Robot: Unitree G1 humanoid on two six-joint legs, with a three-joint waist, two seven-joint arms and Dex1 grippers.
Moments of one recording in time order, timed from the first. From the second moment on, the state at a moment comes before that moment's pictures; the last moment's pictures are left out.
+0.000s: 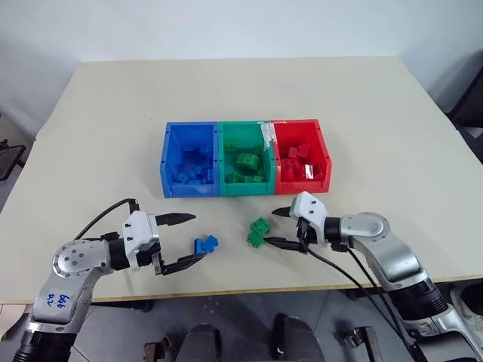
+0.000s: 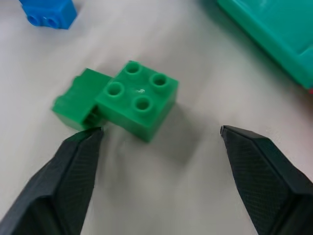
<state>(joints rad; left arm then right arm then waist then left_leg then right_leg) -0.01 0.68 0.12 -0.26 -0.43 0.11 -1.01 -0.43 -0.56 0.26 -0.05 0.17 0.35 0.98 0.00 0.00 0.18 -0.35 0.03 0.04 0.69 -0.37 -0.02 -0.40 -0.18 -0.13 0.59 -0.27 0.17</state>
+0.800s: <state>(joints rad) -0.07 0.69 0.12 -0.25 -0.45 0.11 -1.05 -0.51 -0.46 0.30 0.15 0.14 0.14 1.14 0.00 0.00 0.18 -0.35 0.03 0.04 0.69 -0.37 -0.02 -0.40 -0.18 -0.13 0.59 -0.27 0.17</state>
